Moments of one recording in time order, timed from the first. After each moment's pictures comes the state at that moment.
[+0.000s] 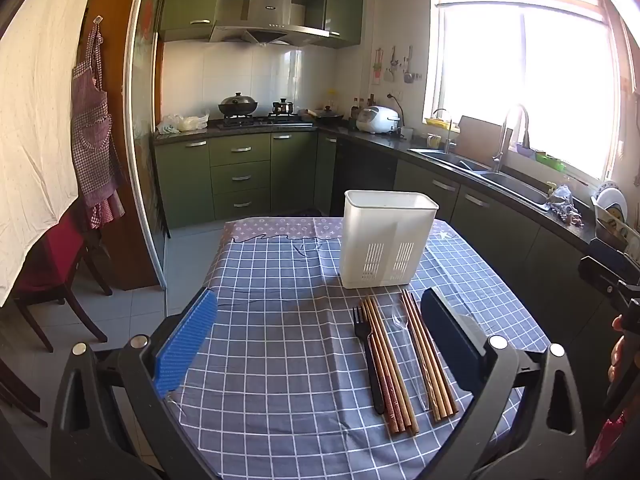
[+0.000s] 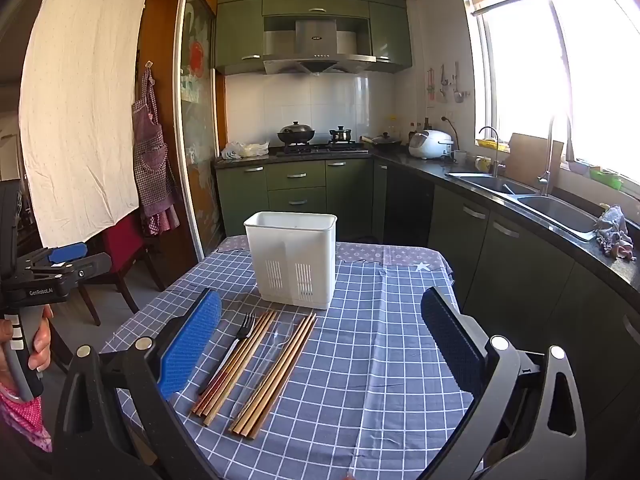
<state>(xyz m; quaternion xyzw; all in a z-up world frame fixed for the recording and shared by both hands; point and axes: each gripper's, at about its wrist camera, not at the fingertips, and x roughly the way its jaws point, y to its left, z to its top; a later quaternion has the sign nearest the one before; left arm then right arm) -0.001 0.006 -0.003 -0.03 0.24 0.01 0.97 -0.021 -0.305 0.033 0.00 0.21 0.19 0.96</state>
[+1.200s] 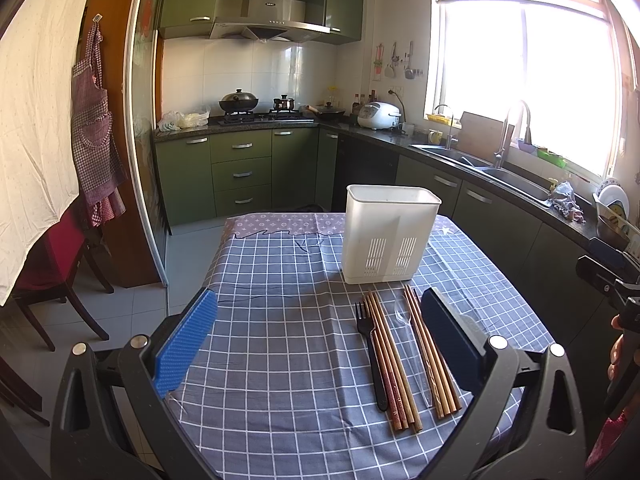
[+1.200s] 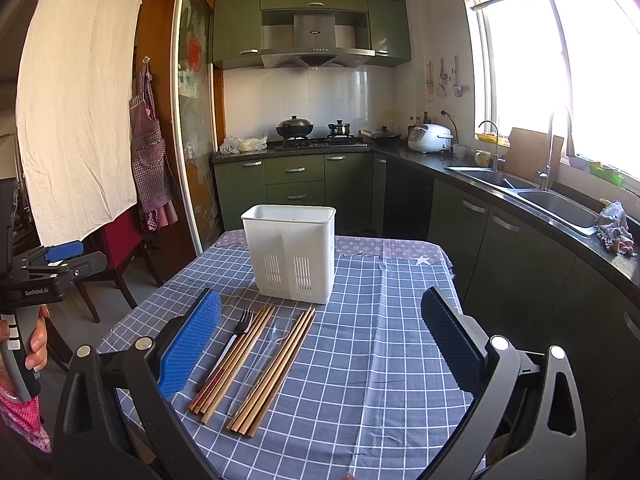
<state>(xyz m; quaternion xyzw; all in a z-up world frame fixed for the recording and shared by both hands) -0.001 0.010 -0.012 -0.03 0.25 0.01 0.97 -0.014 -0.306 0.022 0.00 0.22 0.19 0.96</state>
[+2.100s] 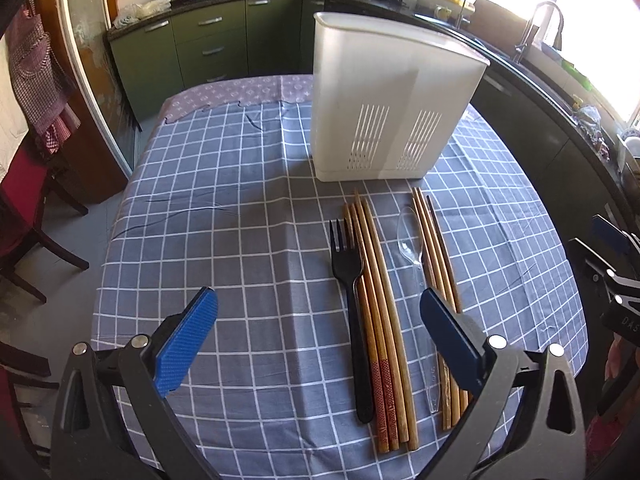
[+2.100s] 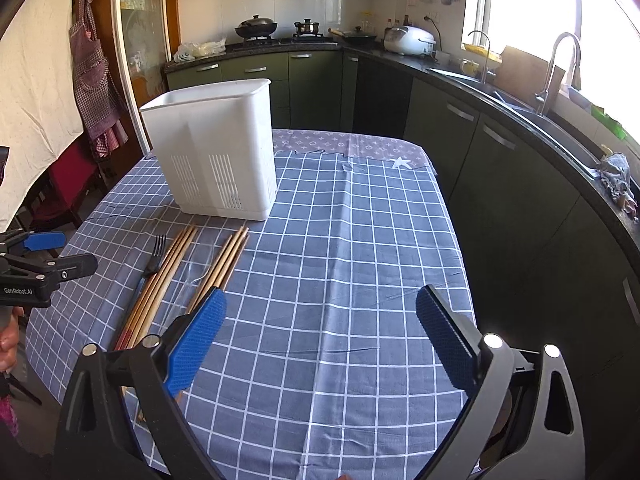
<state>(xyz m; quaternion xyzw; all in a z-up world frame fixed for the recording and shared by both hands) 0.146 -0.033 -0.105 -0.03 0.50 -0.02 0.87 0.127 -0.297 -0.076 -0.04 0.42 0.12 0.90</state>
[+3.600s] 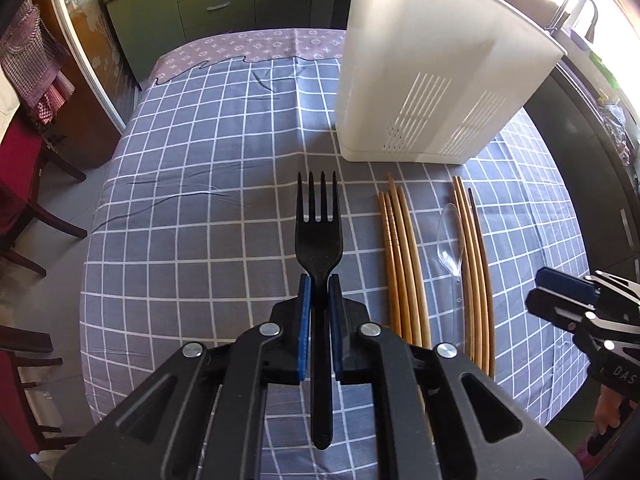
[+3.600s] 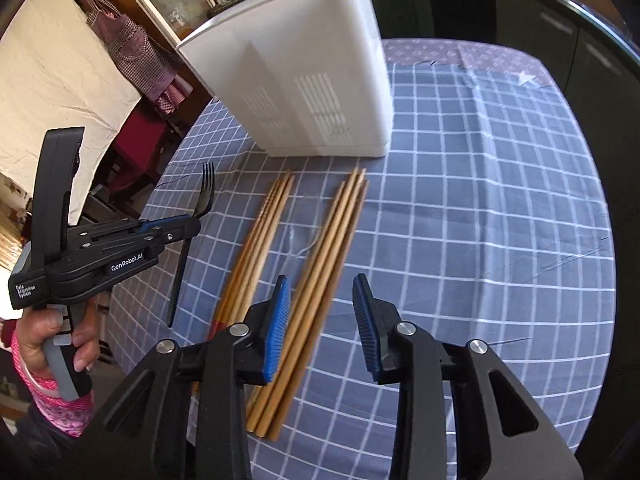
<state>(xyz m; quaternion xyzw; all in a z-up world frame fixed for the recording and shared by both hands) 0.208 -0.014 -0.130 -0.04 0.56 -0.01 0.83 0.175 -0.221 -0.120 0.05 0.57 0.27 0.77</state>
